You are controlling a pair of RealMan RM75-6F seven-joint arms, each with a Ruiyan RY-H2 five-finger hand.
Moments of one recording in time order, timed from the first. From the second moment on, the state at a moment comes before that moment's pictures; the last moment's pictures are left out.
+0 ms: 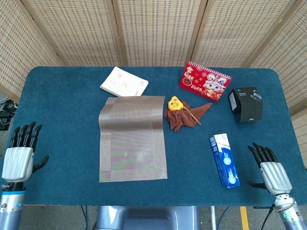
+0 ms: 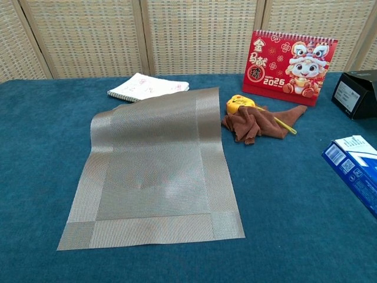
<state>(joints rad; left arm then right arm) -0.22 -1.27 0.08 -1.71 1.40 1.71 0.35 0.13 -1.15 0.00 -1.54 -1.54 1.32 0.10</state>
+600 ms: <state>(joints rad) -0.09 -1.25 0.09 -1.66 1.48 1.75 0.22 0.25 -1.22 -0.05 -1.56 -1.74 1.25 0.07</state>
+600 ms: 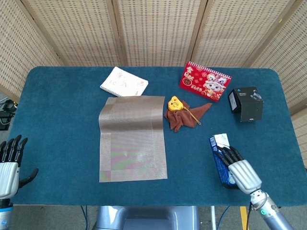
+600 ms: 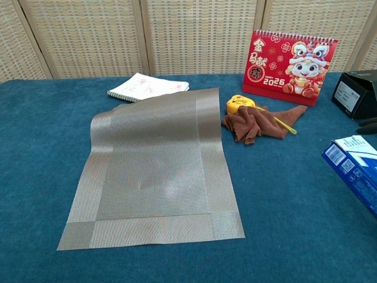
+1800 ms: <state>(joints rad) -0.05 -1.25 -0.01 -1.62 1.46 1.66 0.16 0.46 -1.77 0.05 -1.27 -1.62 1.07 0.03</state>
